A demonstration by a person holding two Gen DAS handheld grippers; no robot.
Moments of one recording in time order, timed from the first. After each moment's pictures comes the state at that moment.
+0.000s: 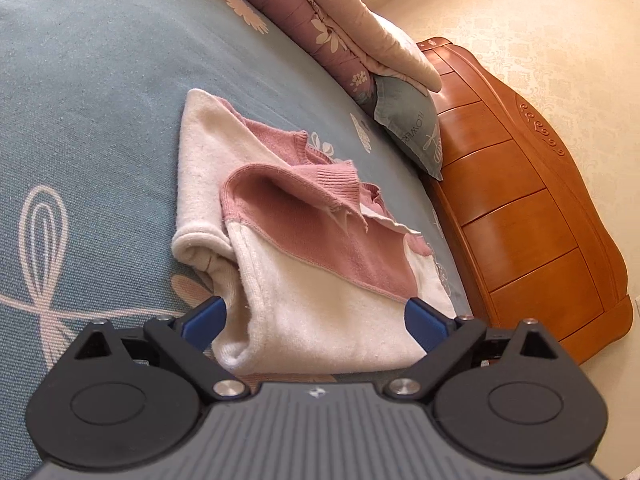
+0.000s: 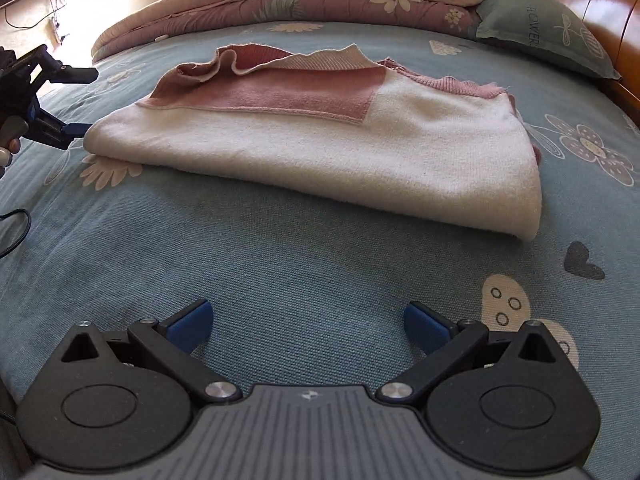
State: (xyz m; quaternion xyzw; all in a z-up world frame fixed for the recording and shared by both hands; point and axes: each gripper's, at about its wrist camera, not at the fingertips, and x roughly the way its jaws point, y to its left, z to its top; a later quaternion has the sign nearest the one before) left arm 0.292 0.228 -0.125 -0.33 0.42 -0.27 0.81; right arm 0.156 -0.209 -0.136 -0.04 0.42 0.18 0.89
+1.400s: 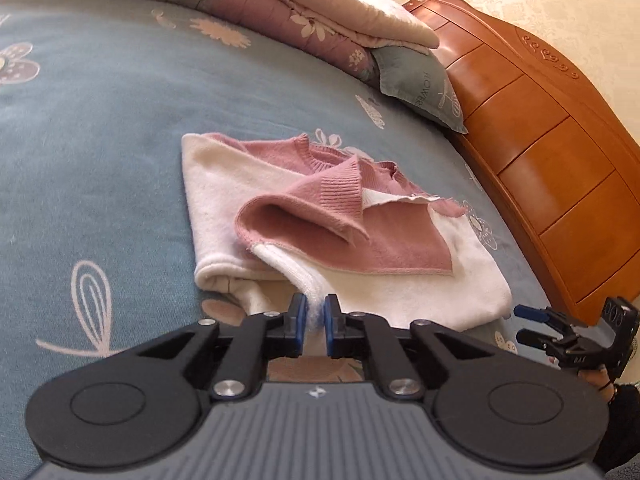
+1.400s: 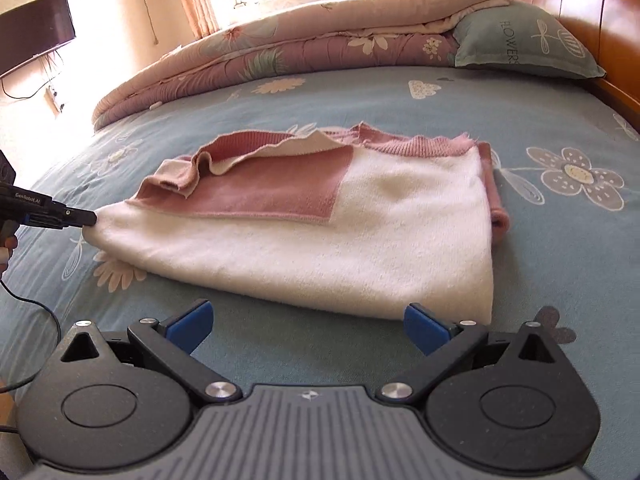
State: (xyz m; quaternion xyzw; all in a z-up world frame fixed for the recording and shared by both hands) left arm 0.270 0.212 -0.068 -0.17 0.41 -0.25 0.86; right arm 0.197 -0.248 -0.074 0.03 0.36 0.19 0.91
